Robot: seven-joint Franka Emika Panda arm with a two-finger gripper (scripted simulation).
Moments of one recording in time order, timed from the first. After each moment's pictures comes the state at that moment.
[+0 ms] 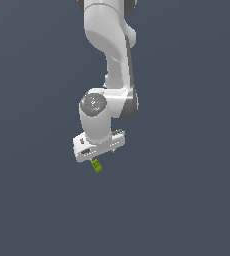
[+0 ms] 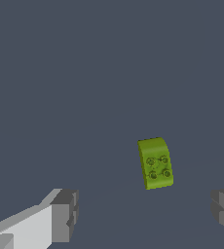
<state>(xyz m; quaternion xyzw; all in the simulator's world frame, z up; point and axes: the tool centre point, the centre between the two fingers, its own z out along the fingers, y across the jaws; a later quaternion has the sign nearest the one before) 0.046 -0.056 0.100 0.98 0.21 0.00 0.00</state>
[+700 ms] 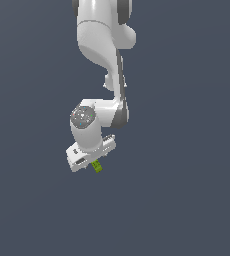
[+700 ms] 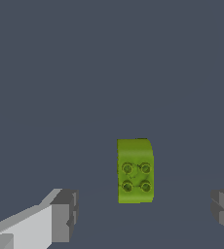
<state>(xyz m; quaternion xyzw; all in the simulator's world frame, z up) 0.056 -0.087 0.064 0.96 0.29 0.00 0.00</state>
